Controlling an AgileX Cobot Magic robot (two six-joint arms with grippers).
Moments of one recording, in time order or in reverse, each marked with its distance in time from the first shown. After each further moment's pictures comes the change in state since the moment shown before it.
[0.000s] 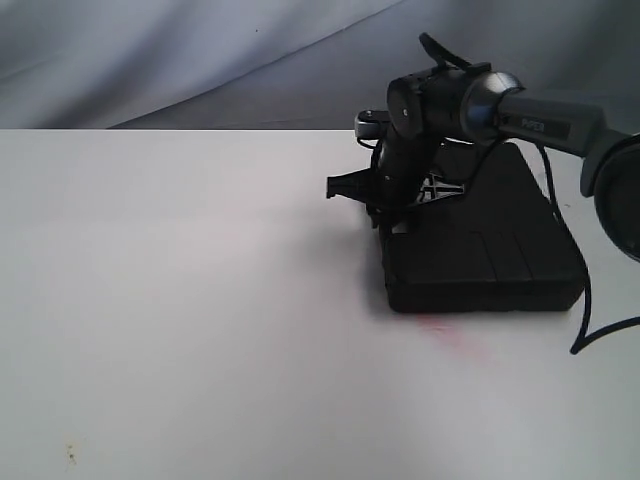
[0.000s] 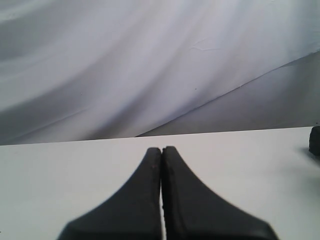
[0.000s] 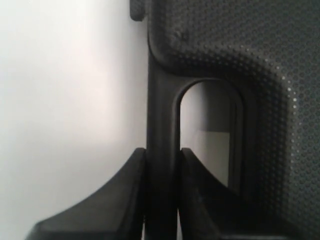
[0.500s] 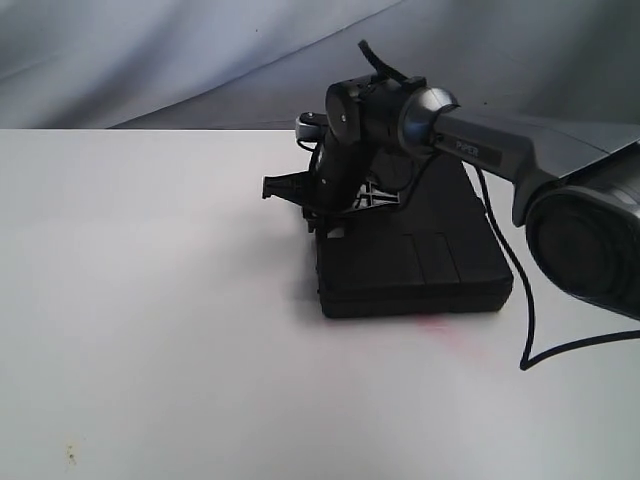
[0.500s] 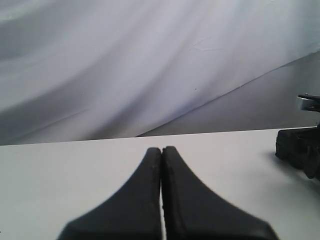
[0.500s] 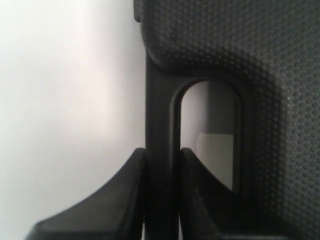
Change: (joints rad) left arm 0.000 0.000 0.000 0.000 0.000 0.000; right arm 0.112 0.094 -0.185 0.097 0.044 0.050
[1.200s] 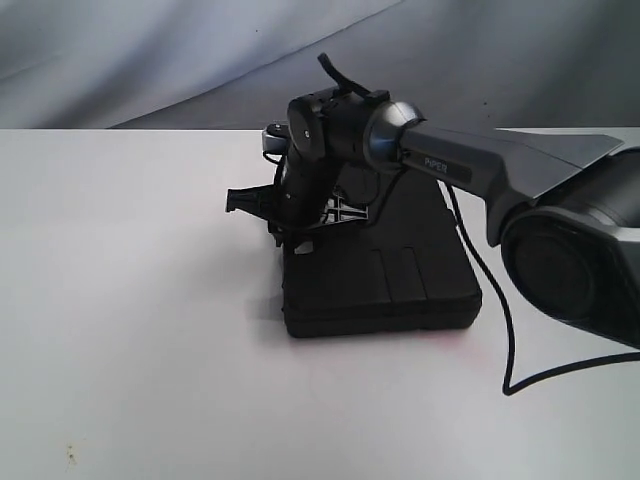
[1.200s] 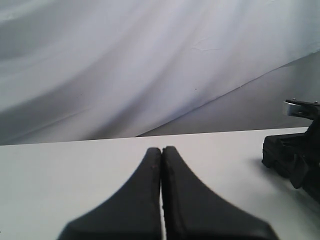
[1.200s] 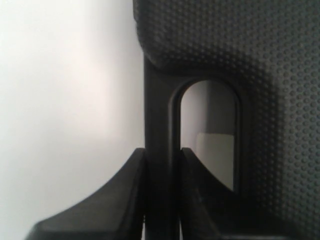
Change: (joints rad) left arm 0.000 0.000 0.000 0.000 0.000 0.000; right arm 0.086 0.000 0.000 0.007 -0.007 0.080
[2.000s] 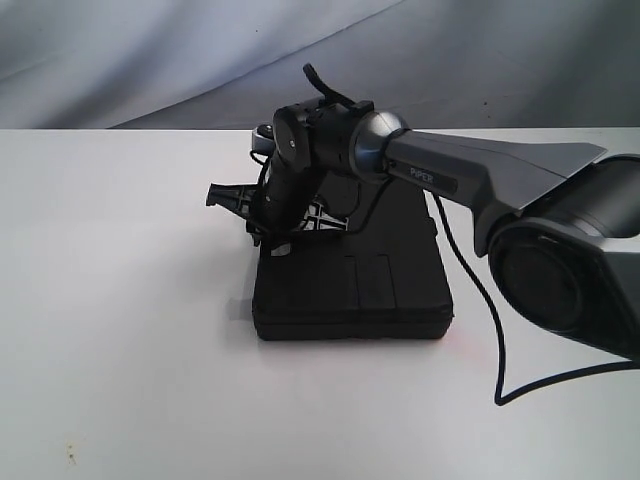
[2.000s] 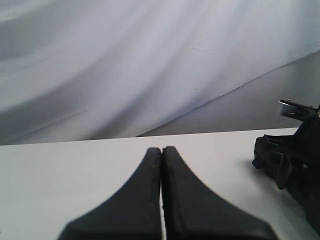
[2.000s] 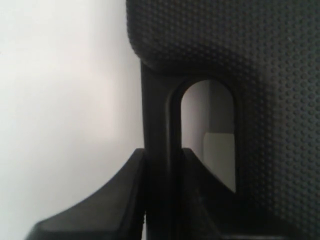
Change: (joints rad) left arm 0.000 0.000 0.000 0.000 0.000 0.000; right arm 0.029 0.015 -0.007 0.039 -0.074 0.112
